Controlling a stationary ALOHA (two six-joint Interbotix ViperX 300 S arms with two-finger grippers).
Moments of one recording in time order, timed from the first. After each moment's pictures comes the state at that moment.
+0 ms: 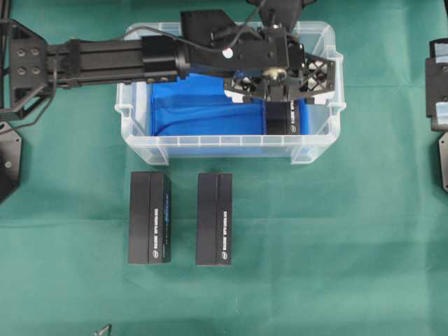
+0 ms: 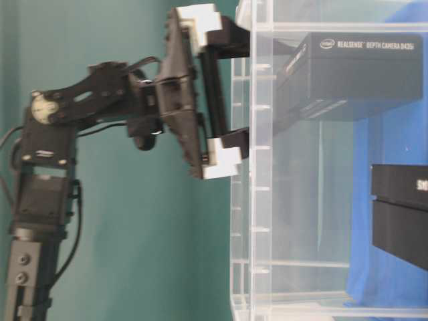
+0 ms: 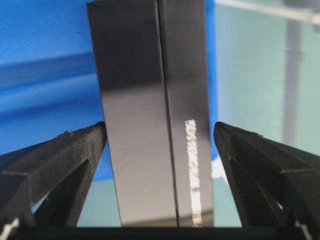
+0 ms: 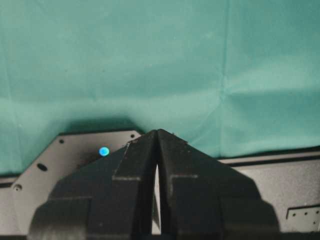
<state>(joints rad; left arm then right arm) 0.13 0.58 -0.52 0.19 1.24 -1.43 0.00 -0.72 0.62 -0.16 1.45 0.15</state>
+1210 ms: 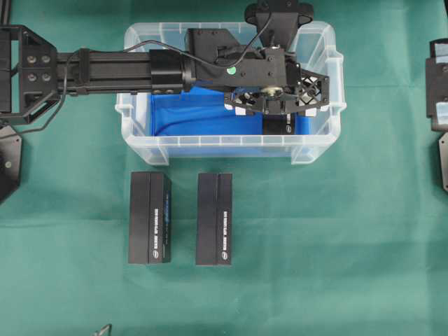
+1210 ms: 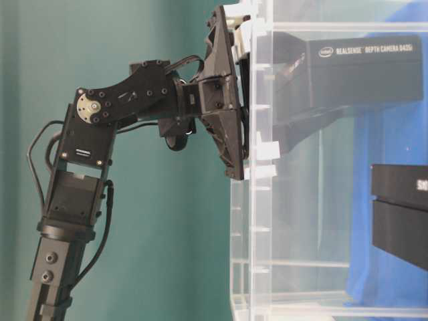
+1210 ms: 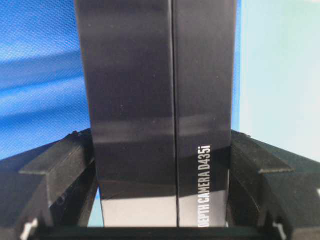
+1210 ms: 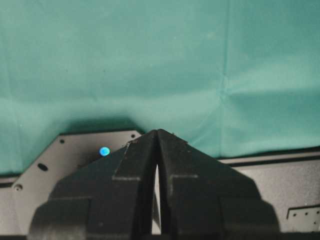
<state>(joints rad) 0.12 0.60 -0.44 0.19 1.14 -1.46 0.00 -0.72 0.62 -0.16 1.45 0.15</state>
